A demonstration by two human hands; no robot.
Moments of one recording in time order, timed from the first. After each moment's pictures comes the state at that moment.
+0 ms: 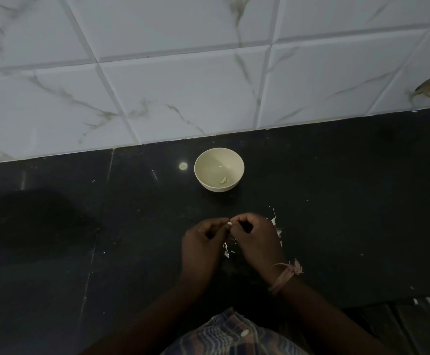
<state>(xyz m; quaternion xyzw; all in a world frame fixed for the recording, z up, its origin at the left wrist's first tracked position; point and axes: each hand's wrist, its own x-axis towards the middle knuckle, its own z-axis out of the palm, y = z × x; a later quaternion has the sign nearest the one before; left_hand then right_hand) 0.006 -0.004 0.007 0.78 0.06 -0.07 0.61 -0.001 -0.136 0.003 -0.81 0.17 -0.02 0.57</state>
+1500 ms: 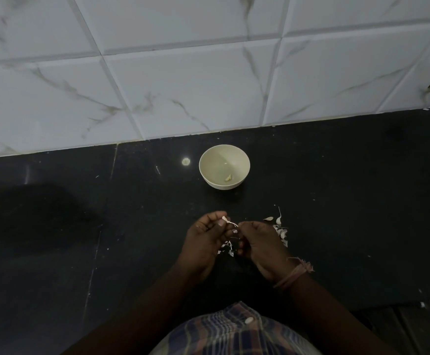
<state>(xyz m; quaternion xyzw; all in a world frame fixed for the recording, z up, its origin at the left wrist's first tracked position) 0.024 0.003 -0.015 0.49 0.17 -0.20 0.83 0.002 -0.130 -0.015 -0.57 0.29 0.12 0.76</state>
